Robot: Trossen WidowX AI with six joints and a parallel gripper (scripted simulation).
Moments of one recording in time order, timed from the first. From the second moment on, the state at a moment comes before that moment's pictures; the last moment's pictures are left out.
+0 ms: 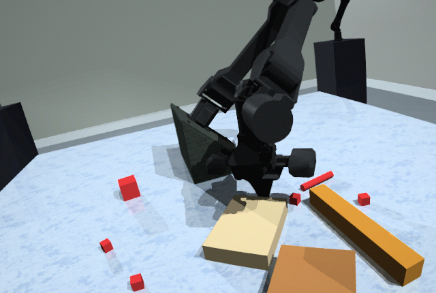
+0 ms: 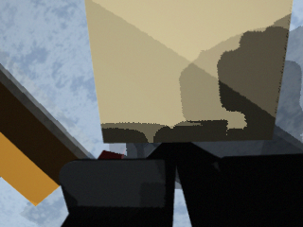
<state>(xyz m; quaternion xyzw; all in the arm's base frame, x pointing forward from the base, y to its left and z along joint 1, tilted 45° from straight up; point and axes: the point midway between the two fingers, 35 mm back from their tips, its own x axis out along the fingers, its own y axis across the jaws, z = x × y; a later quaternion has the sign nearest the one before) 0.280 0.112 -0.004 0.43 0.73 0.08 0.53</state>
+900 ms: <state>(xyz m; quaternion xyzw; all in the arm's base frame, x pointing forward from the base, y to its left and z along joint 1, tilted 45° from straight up) 0.296 0.105 -0.012 0.43 0.72 0.08 0.53</state>
